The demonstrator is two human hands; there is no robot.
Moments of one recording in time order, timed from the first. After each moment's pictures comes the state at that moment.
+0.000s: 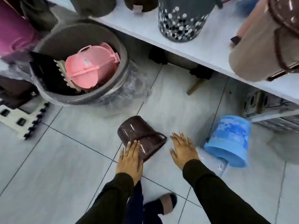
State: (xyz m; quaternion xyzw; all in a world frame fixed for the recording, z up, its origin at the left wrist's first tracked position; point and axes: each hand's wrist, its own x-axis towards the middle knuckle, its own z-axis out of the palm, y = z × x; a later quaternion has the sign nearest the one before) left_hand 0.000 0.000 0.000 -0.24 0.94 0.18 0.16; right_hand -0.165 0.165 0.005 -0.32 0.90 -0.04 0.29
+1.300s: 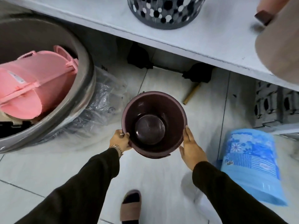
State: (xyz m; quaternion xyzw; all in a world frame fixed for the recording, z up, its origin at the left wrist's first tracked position) left_hand -0.263 -0.132 -0.232 -0.56 0.55 0.62 0.10; right_hand -0.342 0.132 -0.199 -0.16 0.94 -0.15 0.27
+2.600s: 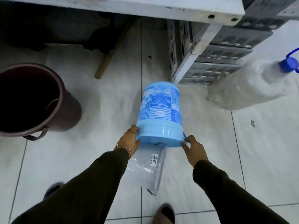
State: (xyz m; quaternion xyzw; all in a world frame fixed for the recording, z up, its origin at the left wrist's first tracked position) left_hand -0.292 0.313 -0.272 -0.08 0.89 0.35 0.28; right_hand -0.281 0.583 -0.247 0.19 0.91 -0.26 0.26
